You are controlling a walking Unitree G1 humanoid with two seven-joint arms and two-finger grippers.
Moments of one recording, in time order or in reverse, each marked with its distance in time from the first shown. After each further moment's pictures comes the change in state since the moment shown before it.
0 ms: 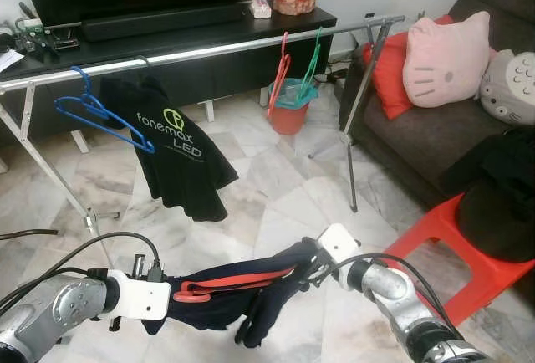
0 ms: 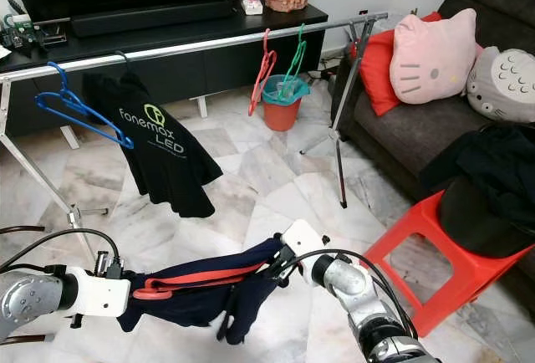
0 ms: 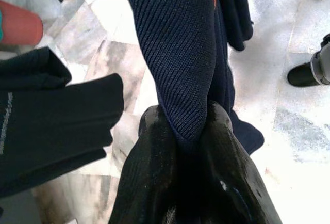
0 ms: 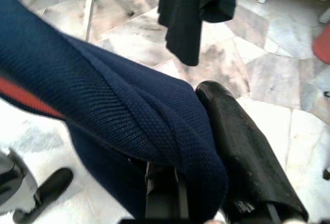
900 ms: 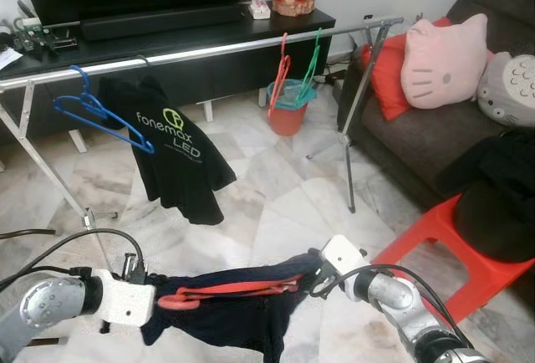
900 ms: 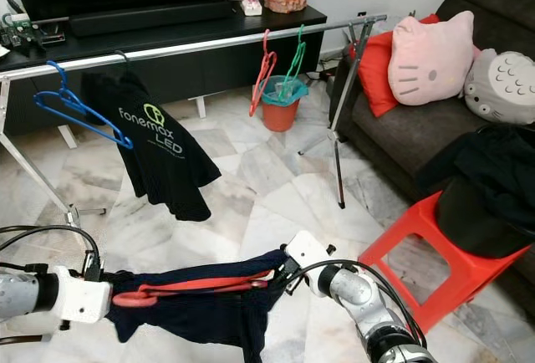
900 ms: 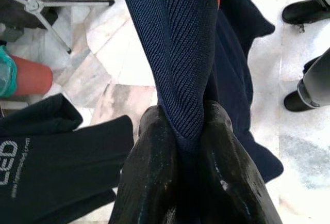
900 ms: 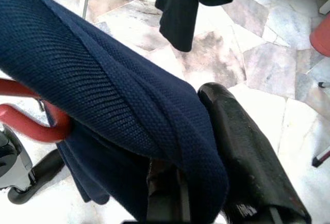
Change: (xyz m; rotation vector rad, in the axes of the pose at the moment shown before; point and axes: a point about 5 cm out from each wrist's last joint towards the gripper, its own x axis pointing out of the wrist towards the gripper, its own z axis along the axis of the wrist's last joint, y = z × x) left arm -0.024 0.006 0.003 0.089 -0.185 -0.033; right arm -0.009 -0.002 -0.013 -0.021 0.046 -0.015
